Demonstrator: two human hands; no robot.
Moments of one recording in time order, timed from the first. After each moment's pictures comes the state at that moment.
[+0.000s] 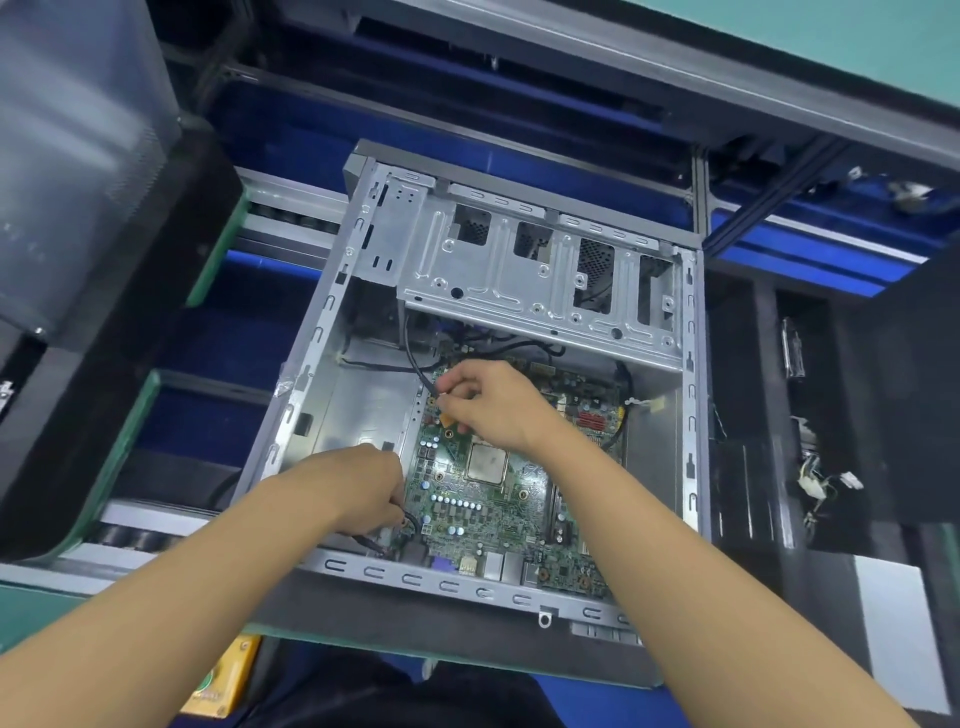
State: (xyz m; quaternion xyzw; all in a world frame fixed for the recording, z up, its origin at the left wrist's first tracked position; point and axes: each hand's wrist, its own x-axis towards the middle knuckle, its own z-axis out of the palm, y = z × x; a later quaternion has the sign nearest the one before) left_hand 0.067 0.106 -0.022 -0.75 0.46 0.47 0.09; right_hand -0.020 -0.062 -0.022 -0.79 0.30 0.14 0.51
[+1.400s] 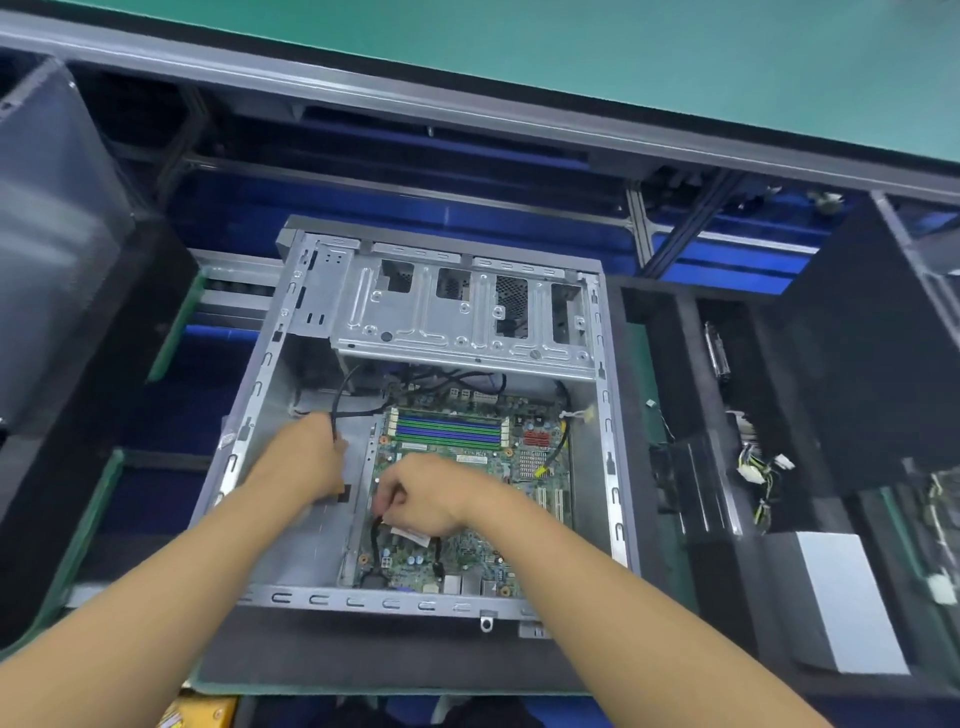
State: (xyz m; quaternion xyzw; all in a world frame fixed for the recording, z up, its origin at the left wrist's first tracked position) left_hand 0.088 0.072 -0.032 -0.92 0.25 0.29 -0.08; right_hand -0.046 -0.031 -0.002 -0.86 0.16 0.29 0.38
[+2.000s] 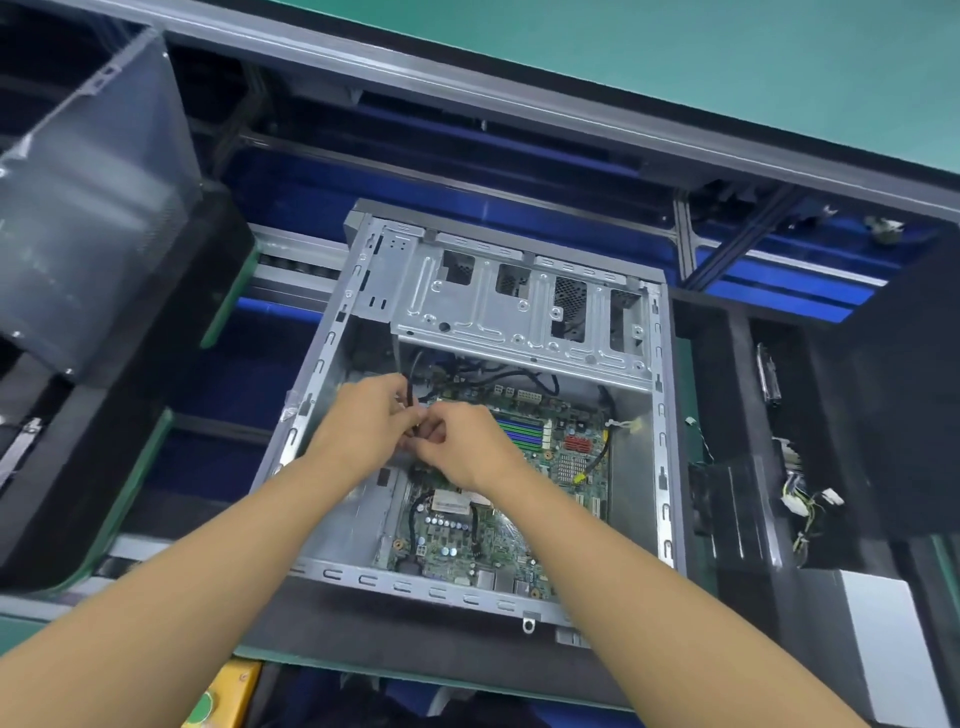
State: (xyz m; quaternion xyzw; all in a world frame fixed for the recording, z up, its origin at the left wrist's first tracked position) left_hand 0.085 0.069 -0.019 -0.88 0.30 0.26 -0.27; right_hand -0.019 -0.033 -0.020 -0.86 0.27 0.10 0.42
